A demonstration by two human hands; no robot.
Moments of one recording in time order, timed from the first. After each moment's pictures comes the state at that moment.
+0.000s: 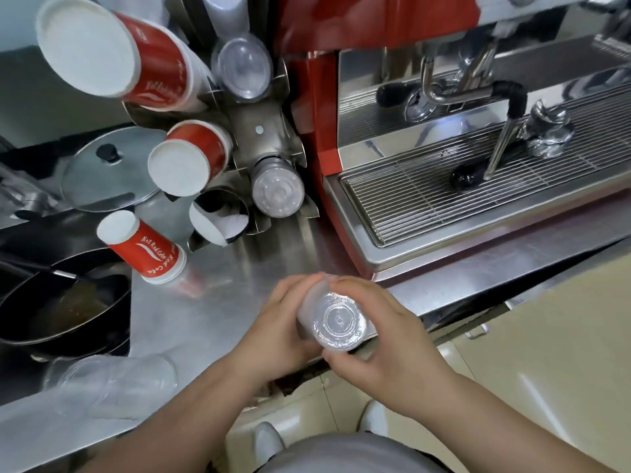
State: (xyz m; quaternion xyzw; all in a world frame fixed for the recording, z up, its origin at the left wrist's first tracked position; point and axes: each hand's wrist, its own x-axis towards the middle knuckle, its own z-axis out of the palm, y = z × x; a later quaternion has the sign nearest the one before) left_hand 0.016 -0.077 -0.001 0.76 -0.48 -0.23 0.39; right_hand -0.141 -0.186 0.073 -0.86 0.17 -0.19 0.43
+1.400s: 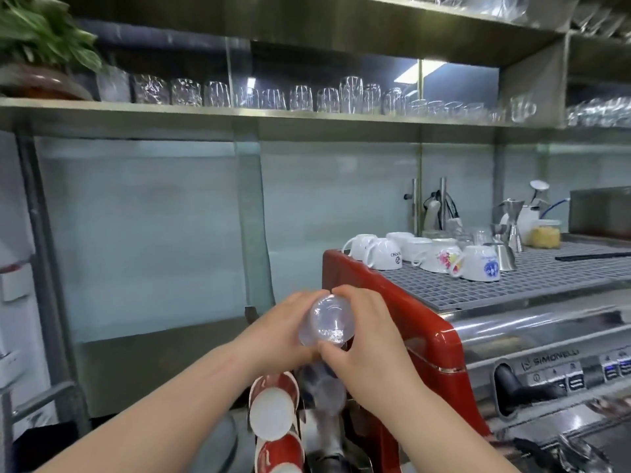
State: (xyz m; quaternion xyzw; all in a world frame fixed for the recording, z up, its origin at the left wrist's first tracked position) left_hand 0.190 -0.143 0.355 0.72 -0.62 0.08 0.29; right_hand 0.037 -0.223 0.342 -0.85 0.09 -0.47 0.22
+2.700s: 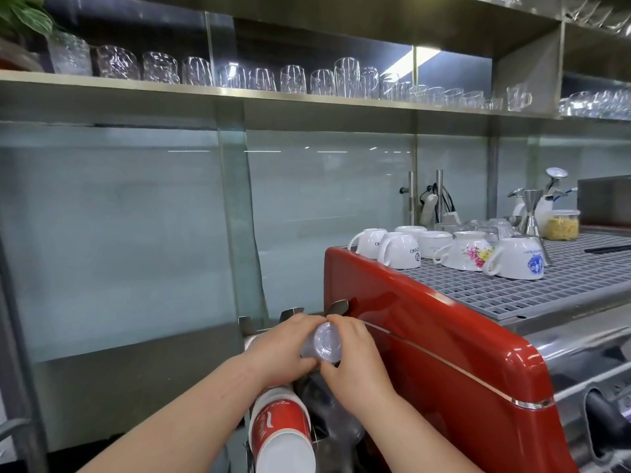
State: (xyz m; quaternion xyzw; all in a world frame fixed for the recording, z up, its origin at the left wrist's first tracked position) left_hand 0.303 -0.206 0.297 0.77 -0.61 0.05 0.20; right_hand 0.167 -0.287 0.267 -0.85 0.18 -0.43 0.25
